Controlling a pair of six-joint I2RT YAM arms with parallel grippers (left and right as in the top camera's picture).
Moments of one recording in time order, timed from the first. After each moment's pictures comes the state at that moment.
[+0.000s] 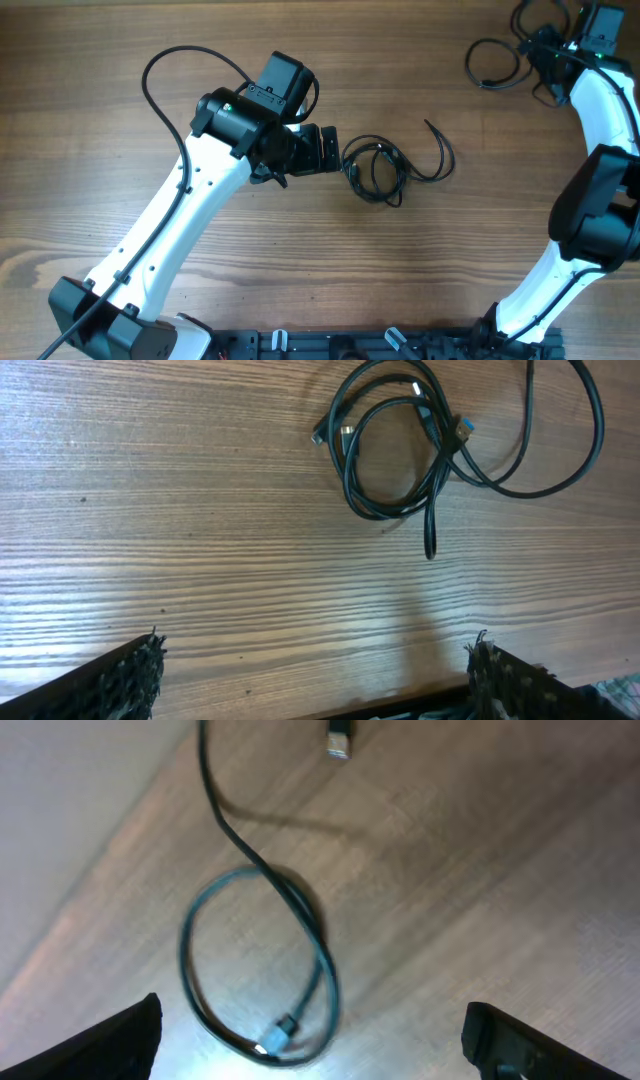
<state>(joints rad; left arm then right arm) -0.52 1.59 1.56 -1.24 0.18 -0.60 -0.29 2.07 1.64 -0.49 -0.02 0.58</state>
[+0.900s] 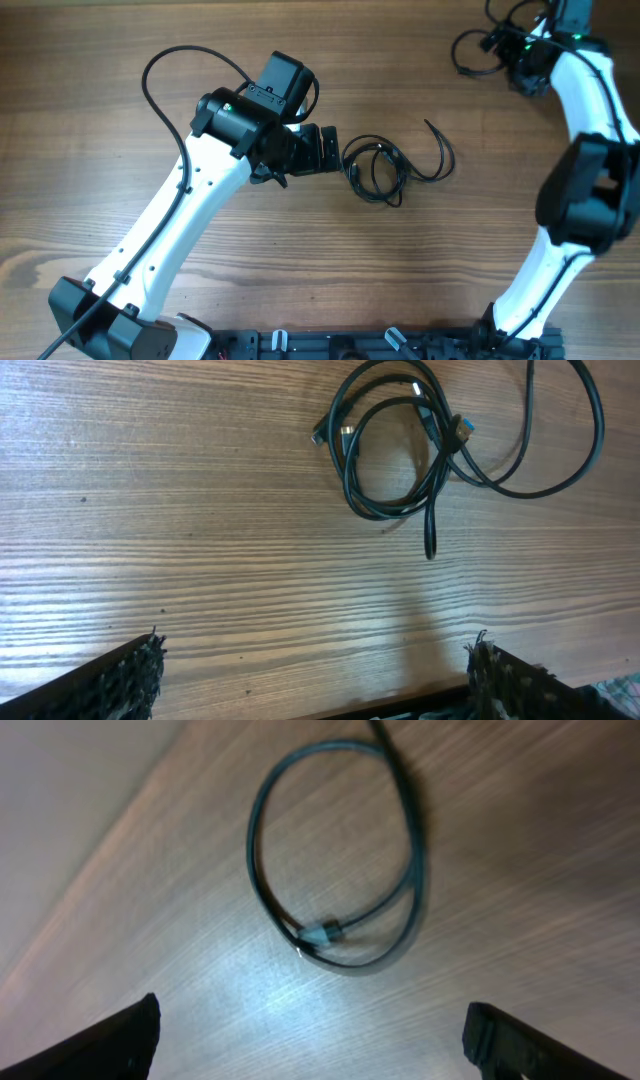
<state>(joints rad) -0.52 1.59 1.56 -1.24 0.18 -0.60 -0.21 2.12 1.81 -0.71 -0.23 0.50</state>
